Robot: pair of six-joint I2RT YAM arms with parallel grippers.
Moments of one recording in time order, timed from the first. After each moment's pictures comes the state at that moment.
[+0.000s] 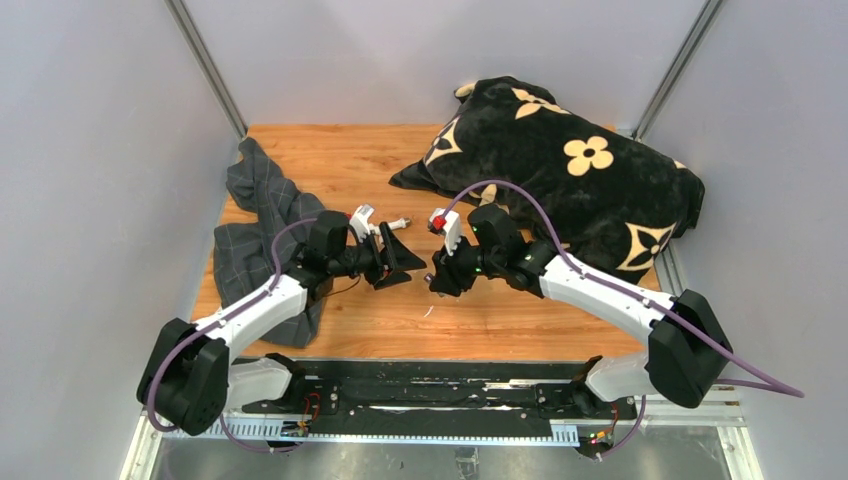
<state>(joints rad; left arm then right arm) -0.45 1.18 0.58 0.07 0.60 -1.05 0.79 1.36 0.91 -0.22 -0.44 -0.06</state>
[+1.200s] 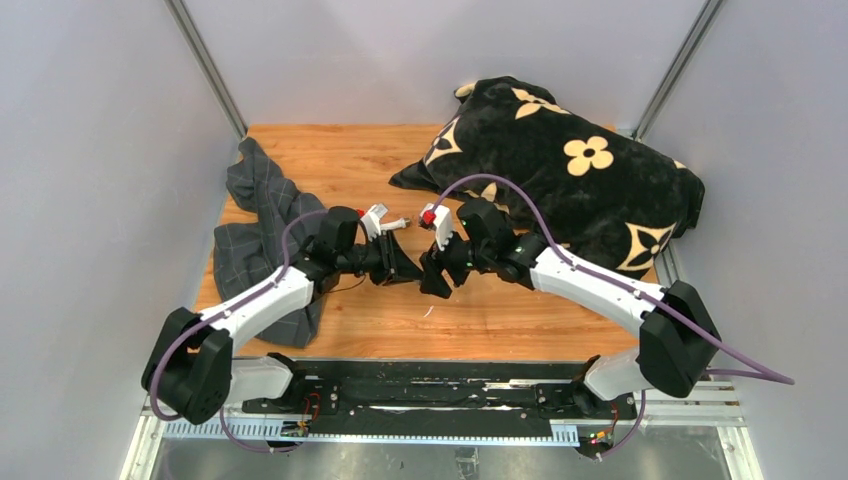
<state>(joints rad) -0.49 1.25 0.64 0.06 0.69 -0.94 0.81 1.42 1.01 -0.28 -0.43 -0.05</state>
